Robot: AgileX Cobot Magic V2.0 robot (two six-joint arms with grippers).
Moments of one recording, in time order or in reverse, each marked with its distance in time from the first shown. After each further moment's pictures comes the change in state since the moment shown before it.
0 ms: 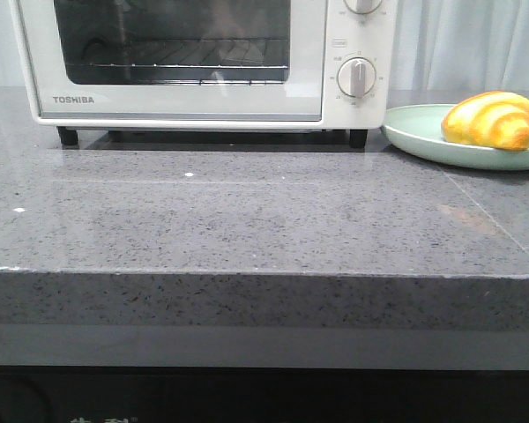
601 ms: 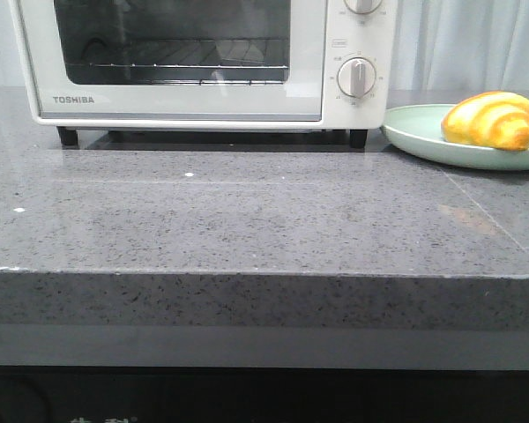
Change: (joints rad) left arm 0.000 0.000 0.000 0.000 0.000 0.000; right arm 0.000 0.000 0.000 0.000 0.000 0.000
